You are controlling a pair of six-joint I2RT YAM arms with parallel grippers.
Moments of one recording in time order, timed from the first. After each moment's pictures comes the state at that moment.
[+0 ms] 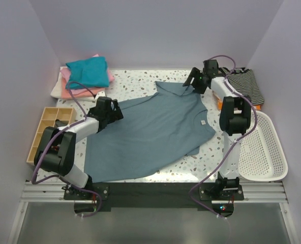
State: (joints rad) left arm -0.27 1.56 0.79 -0.02 -0.24 -0.55; right arm 0.08 2.25 1.86 -0.45 -0.21 0.52
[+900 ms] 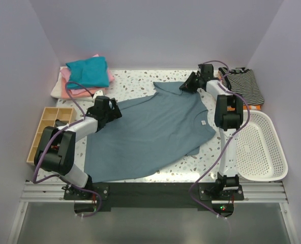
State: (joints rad) left arm -0.24 1.58 0.79 0.01 -0.22 -0.55; right arm 0.07 2.46 1.96 -0.28 -0.43 0.65
